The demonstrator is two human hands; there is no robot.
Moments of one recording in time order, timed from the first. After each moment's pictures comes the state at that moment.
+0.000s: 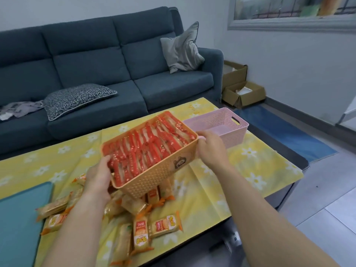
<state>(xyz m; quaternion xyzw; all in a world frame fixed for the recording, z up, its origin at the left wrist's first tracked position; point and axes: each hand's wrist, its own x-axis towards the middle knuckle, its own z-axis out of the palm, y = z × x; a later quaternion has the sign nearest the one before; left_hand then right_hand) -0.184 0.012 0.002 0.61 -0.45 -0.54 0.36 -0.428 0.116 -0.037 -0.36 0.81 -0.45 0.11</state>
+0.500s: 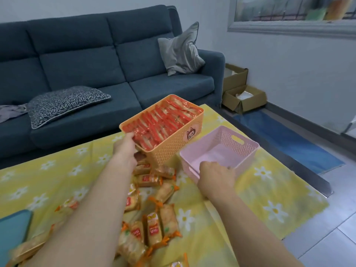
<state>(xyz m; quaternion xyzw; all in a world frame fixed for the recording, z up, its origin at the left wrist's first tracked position) -0.315 -0.112 0.010 0.54 -0.43 -0.63 0.37 -0.432 0.069 -0.054 -0.38 0.92 -0.04 0.05</state>
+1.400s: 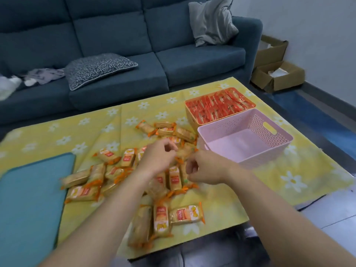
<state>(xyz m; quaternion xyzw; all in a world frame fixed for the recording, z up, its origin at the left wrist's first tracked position) -0.226 -0.029 -0.065 0.44 -0.82 -0.33 0.15 -0.365 0.088 -0.050 -0.61 0.73 -0.13 0.28</state>
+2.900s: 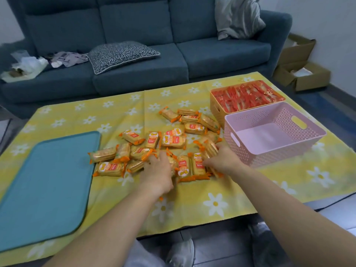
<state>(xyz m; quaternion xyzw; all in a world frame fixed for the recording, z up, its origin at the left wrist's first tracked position) -0.132 0.004 -0.105 0.58 -0.80 -0.14 -0.09 -0.322 0.069 -0.103 -0.34 0.81 -0.31 0.36</state>
